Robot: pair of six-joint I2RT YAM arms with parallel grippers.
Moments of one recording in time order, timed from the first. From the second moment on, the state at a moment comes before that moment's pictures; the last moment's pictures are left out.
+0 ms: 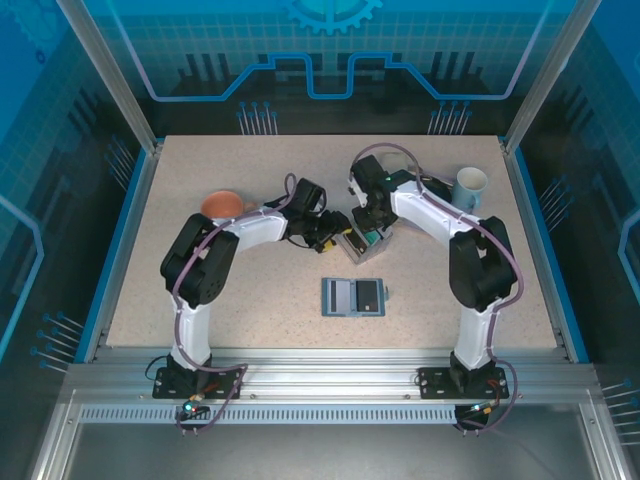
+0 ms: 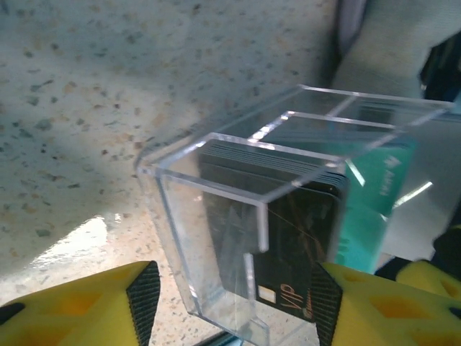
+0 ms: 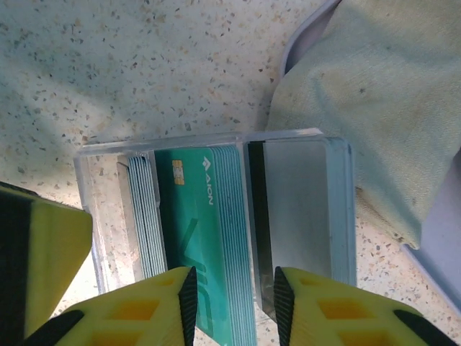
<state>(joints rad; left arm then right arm) -0.51 2.02 1.31 -0.24 0.45 -1.14 0.49 1.92 1.54 -0.87 0.12 0.02</state>
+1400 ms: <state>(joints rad) -0.51 2.08 1.34 -0.23 0.47 -1.16 0.56 1.99 1.56 -0.88 0.33 -0.03</state>
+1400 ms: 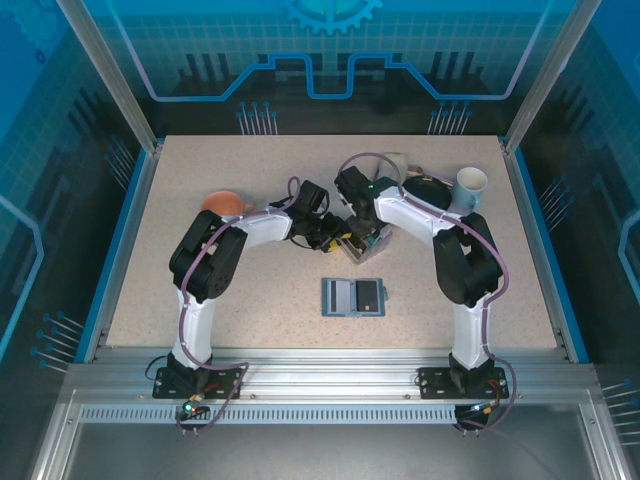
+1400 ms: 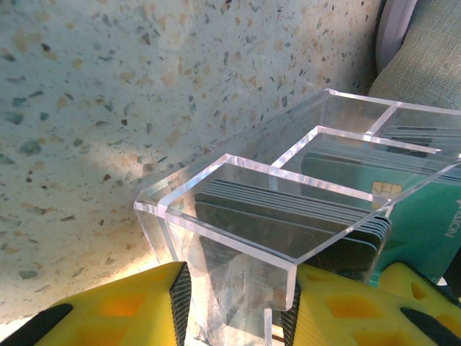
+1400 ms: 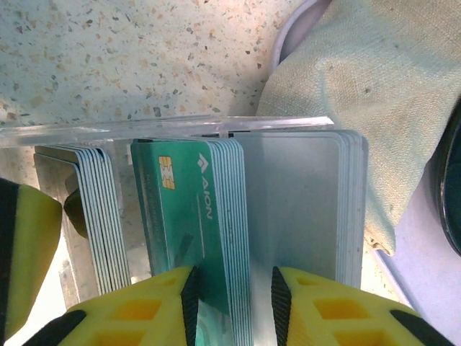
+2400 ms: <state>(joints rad) -0.51 2.07 1.34 -0.22 0.47 -1.16 0.57 1.94 1.58 -0.93 0.33 -0.02</state>
